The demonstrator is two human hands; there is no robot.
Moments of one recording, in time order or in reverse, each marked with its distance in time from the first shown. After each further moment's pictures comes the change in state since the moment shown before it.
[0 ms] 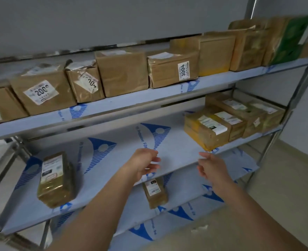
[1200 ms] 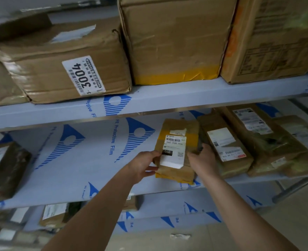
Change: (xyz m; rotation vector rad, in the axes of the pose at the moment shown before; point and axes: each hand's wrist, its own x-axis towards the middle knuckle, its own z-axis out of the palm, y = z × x) left_hand 0.224 0.048 0.187 -0.150 0.094 -0.279; right_hand 0.305 -0.046 -0.069 -0.467 -0.196 -0.053
